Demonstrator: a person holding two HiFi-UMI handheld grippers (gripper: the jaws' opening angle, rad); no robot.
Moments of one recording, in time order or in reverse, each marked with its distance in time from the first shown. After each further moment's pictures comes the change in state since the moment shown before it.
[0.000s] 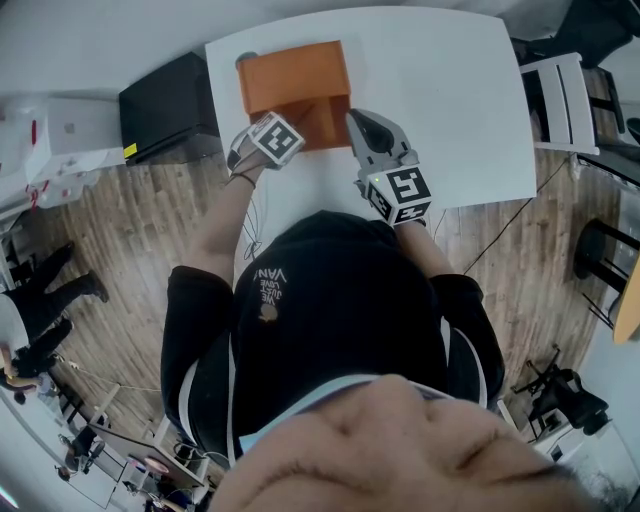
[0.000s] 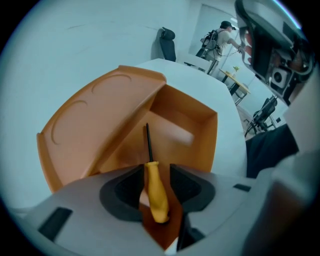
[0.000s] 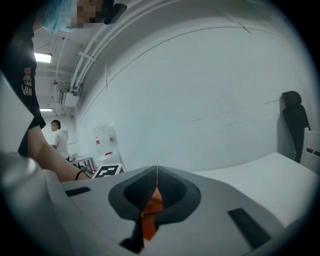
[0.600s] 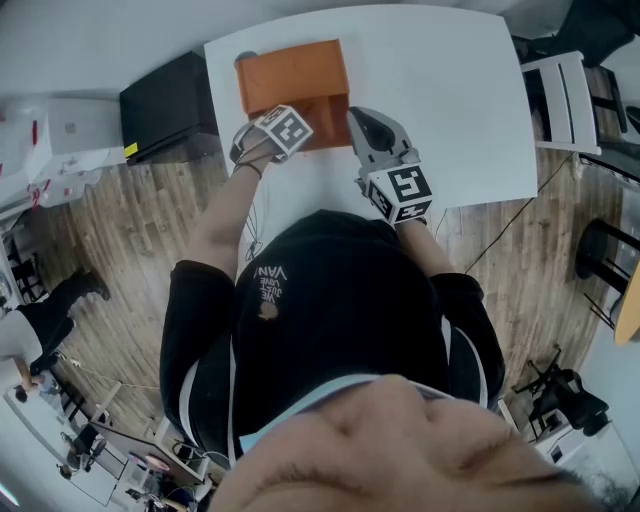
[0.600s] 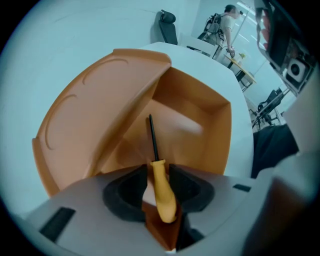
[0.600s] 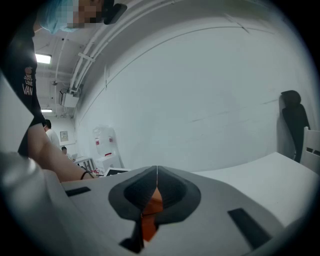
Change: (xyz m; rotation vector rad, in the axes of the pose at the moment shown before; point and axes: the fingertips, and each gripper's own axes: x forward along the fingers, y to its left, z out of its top) left arm 0.022 0.002 -0.011 0.001 0.166 -0.004; right arm -0.001 -0.007 0.001 0.006 -0.006 0.000
